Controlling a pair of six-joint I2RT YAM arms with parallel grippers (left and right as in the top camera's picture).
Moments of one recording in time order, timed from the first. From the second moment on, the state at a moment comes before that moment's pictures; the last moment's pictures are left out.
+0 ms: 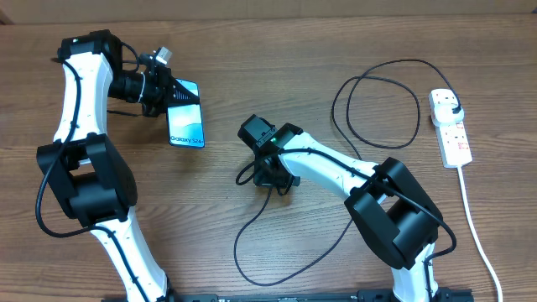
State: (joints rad) left arm 0.19 2.22 2.00 -1.49 0.95 0.11; right arm 0.76 2.07 1.42 -0.84 -0.02 0.83
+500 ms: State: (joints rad) left arm 0.19 2.22 2.00 -1.51 0.95 0.11; right arm 0.71 2.08 1.54 -0.90 -0.23 0.67
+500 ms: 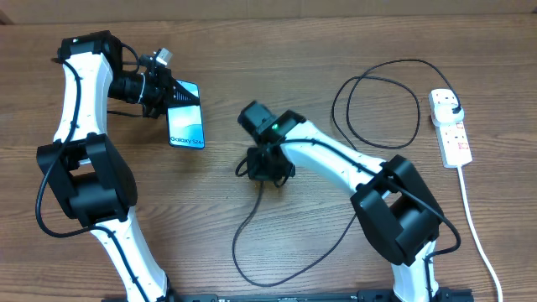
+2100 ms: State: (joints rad) left arm 0.16 2.22 2.00 -0.37 1.36 -0.90; right arm 0.46 1.99 1.57 -0.17 -1.16 0.85
